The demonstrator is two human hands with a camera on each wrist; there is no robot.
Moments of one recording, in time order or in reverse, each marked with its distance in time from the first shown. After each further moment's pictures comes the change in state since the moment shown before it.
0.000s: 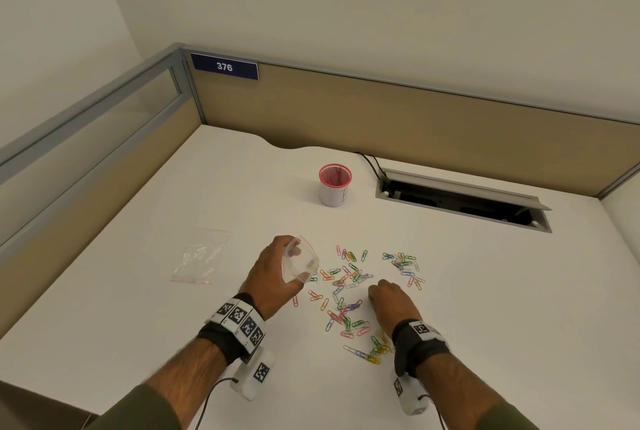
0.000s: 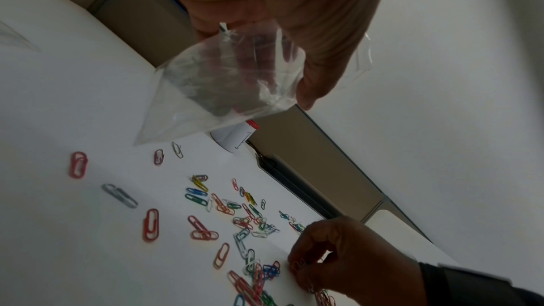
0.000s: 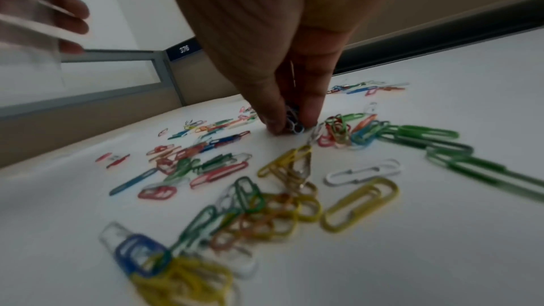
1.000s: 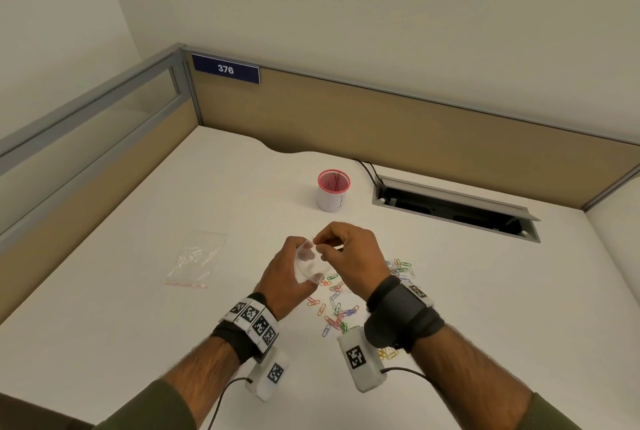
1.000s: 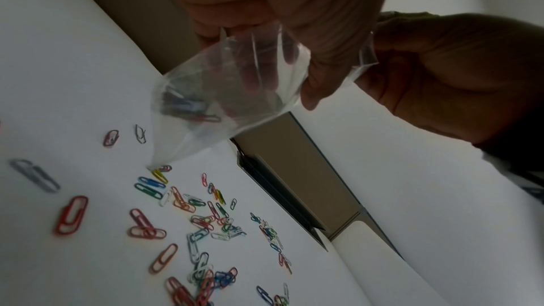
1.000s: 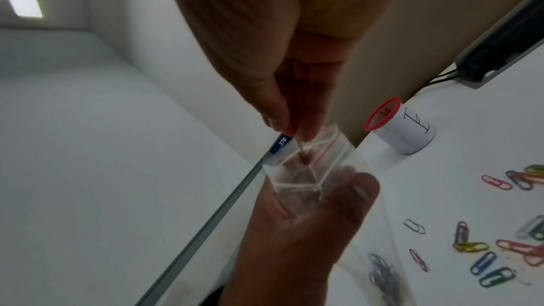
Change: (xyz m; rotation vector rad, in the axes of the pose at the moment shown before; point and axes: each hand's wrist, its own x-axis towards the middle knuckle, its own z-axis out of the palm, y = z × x) left_hand 0.011 0.015 0.014 -0.121 -0.012 0.010; right_hand -0.019 -0.117 -0.144 0.754 0.280 -0.236
